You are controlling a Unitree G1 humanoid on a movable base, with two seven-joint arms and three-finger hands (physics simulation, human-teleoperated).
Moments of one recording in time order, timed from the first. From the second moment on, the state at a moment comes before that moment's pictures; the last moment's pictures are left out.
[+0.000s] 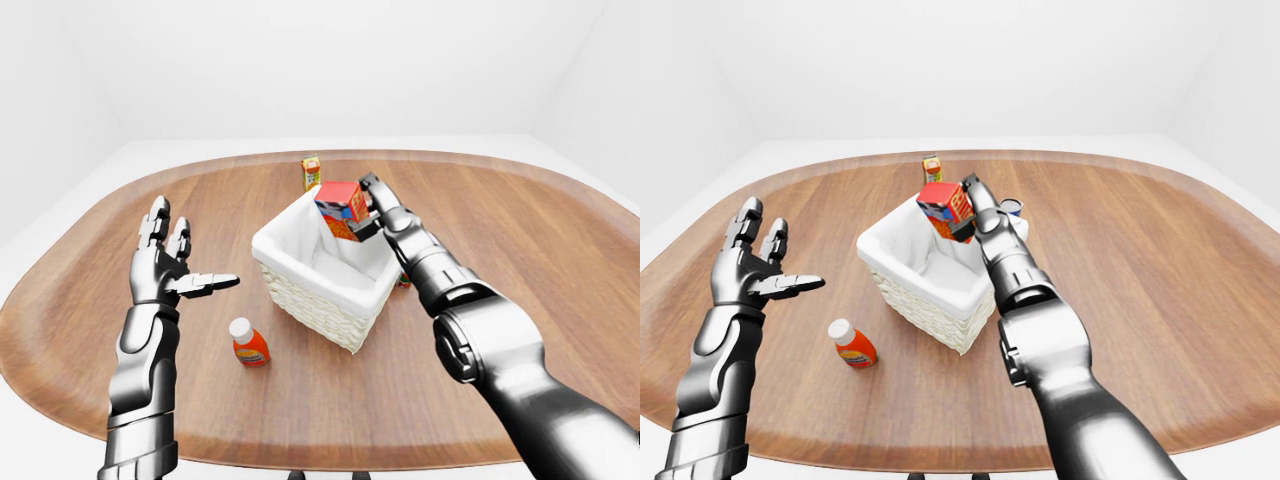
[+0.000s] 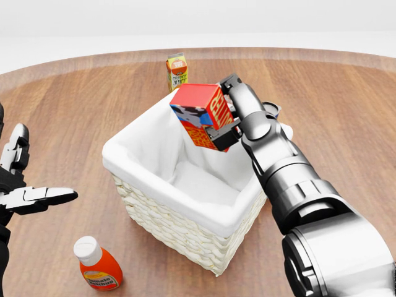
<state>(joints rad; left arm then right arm) -0.23 0.24 0.31 0.01 -0.35 0.09 -0.13 -1.21 -0.10 -0.03 1.32 -0.35 0.09 -0.02</state>
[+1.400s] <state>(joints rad) -0.25 0.25 0.30 0.14 -0.35 0.09 -0.15 -1.14 -0.01 -0.06 1.38 -0.39 0.09 -0.20</state>
